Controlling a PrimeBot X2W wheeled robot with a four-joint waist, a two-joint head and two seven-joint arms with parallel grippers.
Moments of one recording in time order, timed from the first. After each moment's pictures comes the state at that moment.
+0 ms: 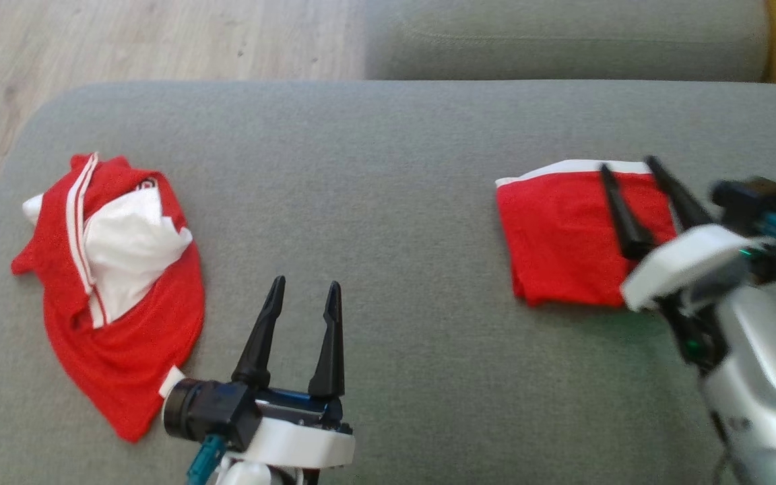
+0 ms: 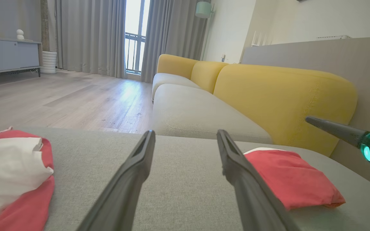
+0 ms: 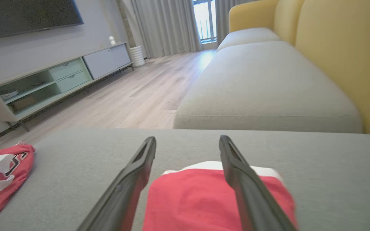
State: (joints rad) left arm -0.05 0.05 -0.45 0.08 -0.30 0.09 -0.26; right arm -0.44 -0.25 0.28 0.49 0.48 0.13 -0.02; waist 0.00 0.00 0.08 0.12
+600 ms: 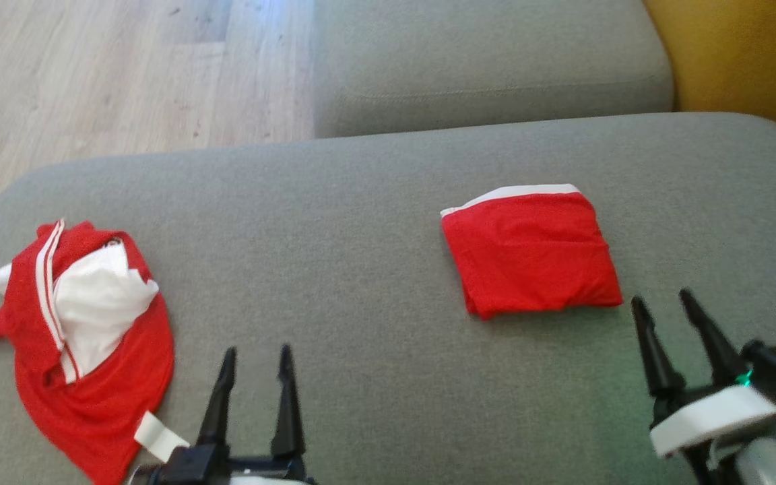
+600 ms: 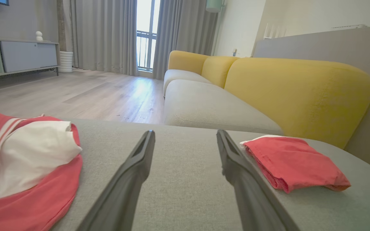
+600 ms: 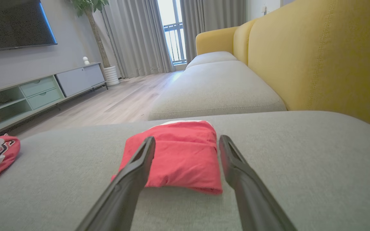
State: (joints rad) left arm 0.12 0.05 -0.37 0.07 -0.28 0.18 -0.26; right arm -0.03 -0.31 0.22 0.31 0.45 0.13 -0.24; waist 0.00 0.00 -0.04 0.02
